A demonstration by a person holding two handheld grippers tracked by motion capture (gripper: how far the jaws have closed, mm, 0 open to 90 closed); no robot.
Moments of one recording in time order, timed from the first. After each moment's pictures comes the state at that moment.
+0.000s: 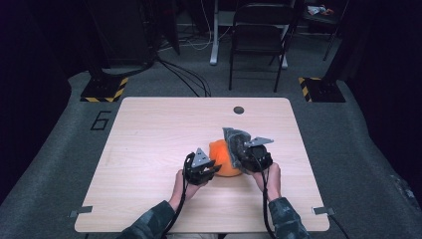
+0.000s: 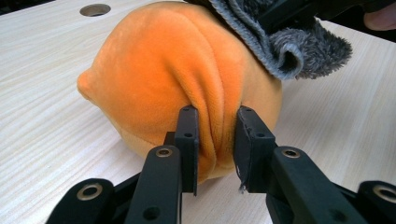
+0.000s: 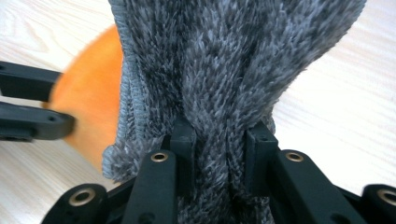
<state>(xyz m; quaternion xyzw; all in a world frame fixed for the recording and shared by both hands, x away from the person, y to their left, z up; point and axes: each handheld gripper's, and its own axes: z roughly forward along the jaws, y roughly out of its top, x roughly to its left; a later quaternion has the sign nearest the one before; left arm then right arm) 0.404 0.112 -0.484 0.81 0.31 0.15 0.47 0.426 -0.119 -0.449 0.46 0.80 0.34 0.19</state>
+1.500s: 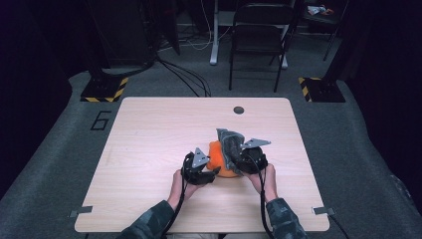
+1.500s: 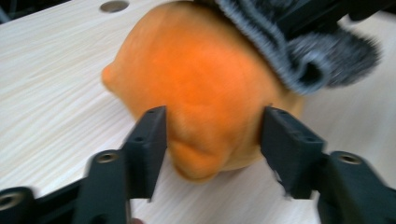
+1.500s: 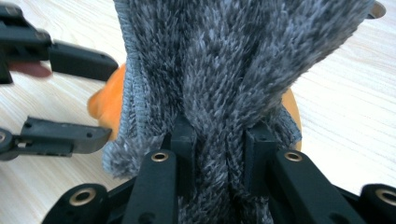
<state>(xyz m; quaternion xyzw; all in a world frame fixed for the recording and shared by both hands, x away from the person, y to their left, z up) 0.404 0.112 -0.487 0.83 0.31 0.19 0.43 0.423 -0.105 -0.453 0.42 0.81 0.38 0.17</state>
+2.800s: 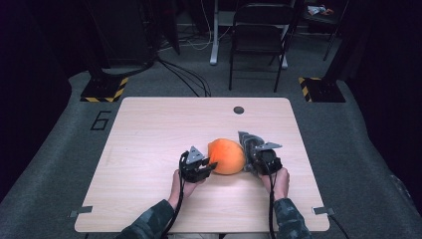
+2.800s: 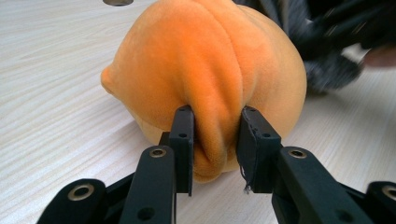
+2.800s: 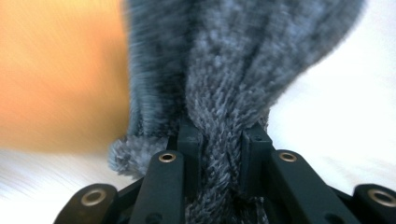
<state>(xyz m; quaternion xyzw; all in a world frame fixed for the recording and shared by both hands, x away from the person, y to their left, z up) 0.412 0.125 -0.491 0.78 0.36 0.15 0.48 0.429 -0.151 -0.470 0.51 0.77 0.31 0.22</state>
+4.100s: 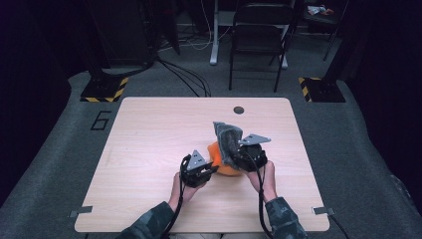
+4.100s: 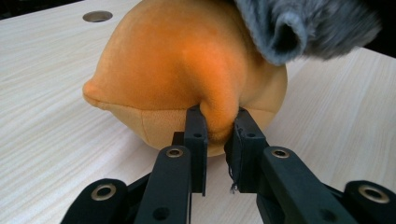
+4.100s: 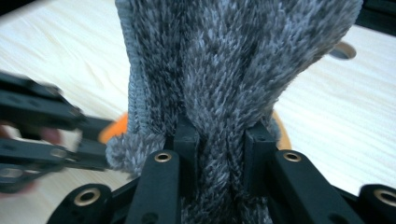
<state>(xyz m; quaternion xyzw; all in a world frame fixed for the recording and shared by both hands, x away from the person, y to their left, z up) 0.395 0.119 -0.487 0.80 0.31 0.15 0.49 0.411 -0.092 -0.424 0.41 0.80 0.38 0.21</state>
